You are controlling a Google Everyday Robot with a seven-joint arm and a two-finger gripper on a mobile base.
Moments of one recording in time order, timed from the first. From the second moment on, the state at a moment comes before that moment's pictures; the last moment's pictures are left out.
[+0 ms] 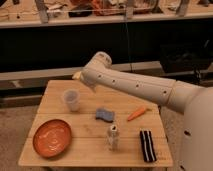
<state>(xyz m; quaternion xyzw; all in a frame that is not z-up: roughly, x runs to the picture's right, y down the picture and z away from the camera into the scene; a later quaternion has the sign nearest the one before) -0.113 -0.017 0.793 -0.02 -0.20 -0.46 0.86</state>
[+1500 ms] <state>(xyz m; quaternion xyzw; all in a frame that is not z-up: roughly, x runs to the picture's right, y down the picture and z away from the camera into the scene) -0.162 0.038 0.839 -0.03 -0.28 -0.52 0.81</state>
